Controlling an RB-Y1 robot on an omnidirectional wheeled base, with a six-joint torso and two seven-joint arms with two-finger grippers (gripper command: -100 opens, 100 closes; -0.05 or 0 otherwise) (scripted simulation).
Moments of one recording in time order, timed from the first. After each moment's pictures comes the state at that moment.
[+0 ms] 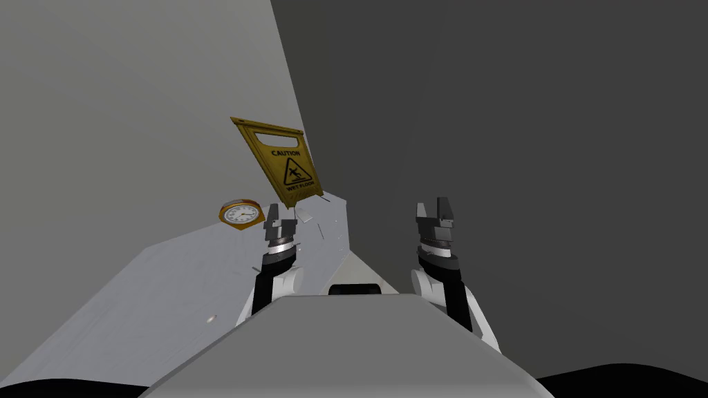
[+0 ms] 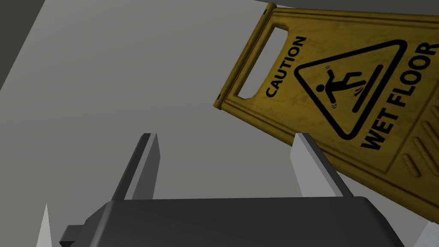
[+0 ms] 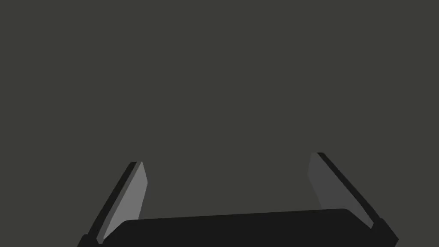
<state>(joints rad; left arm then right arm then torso) 0.46 -0.04 0.01 -2.26 0.03 -0.52 0.00 0.53 0.03 -0.06 -2.38 0.10 -0.54 0.01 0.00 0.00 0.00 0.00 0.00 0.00</state>
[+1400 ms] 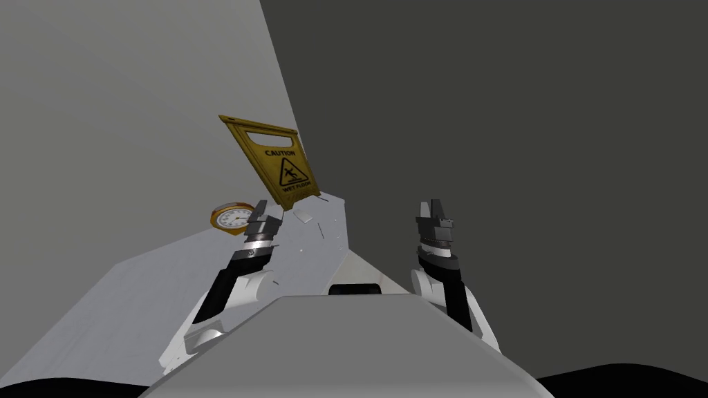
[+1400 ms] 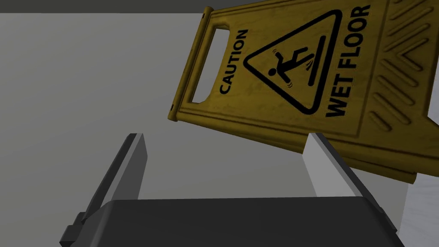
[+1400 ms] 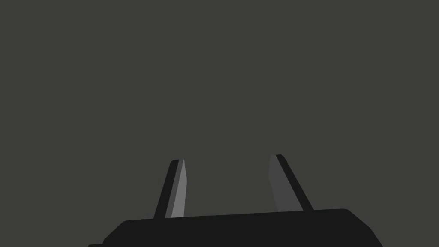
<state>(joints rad) 0.47 0.22 0.24 -2.34 0.23 -0.20 0.01 0.53 0.03 -0.06 -2.38 0.10 -0.54 0.01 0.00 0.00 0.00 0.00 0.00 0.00</state>
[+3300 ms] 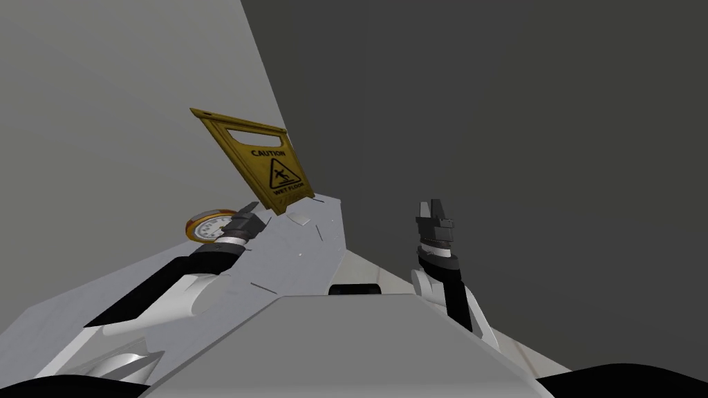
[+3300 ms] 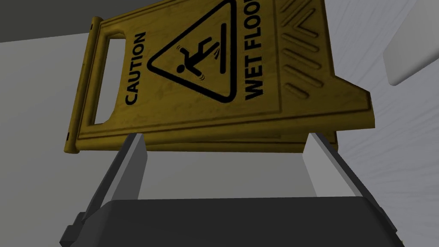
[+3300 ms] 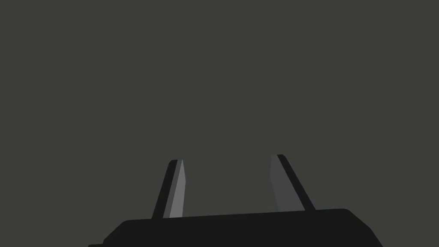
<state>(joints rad) 0.52 0.46 0.52 -2.41 0.55 0.30 0.02 0.53 0.03 -0.06 -2.38 0.10 -0.54 0.01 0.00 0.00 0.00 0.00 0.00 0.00</state>
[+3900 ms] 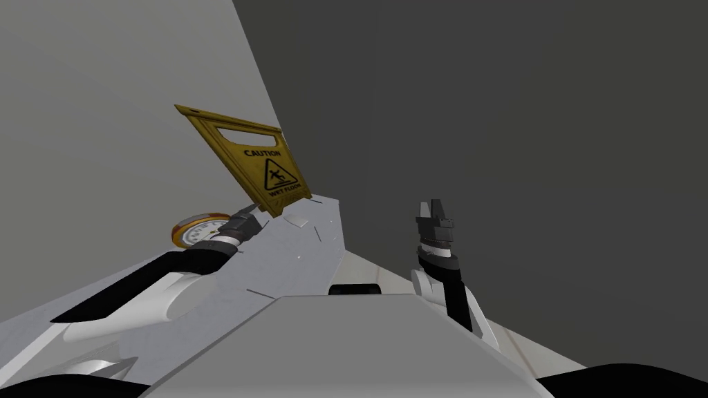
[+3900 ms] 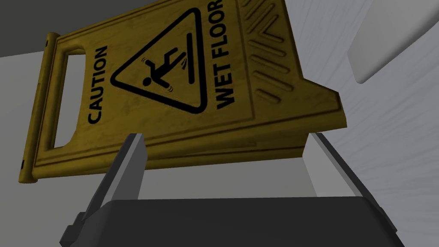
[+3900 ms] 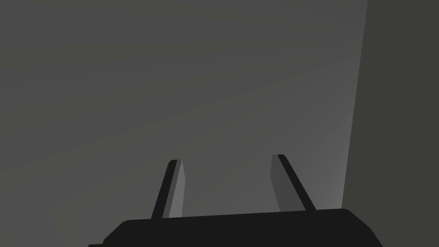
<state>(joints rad) 0.54 0.54 0.59 -2.41 0.65 0.46 0.02 0.53 0.03 -0.06 -2.38 0.10 -0.54 0.01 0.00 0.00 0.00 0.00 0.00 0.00</state>
